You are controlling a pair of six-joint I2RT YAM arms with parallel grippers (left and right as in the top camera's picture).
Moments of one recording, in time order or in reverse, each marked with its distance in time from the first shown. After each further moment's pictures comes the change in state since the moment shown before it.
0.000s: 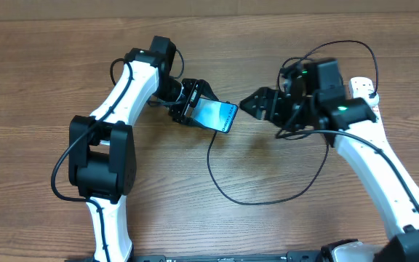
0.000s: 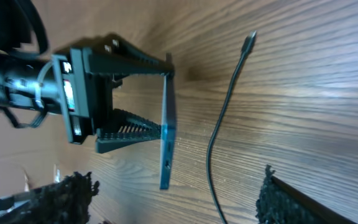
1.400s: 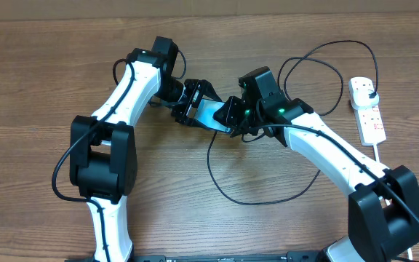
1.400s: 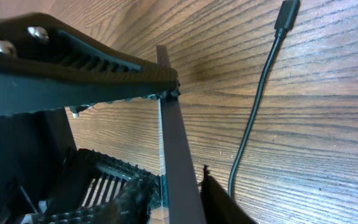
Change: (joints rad) left arm -0.008 0.000 0.000 -0.007 0.045 -0.003; right arm 0.222 0.220 0.000 0.230 0.176 0.265
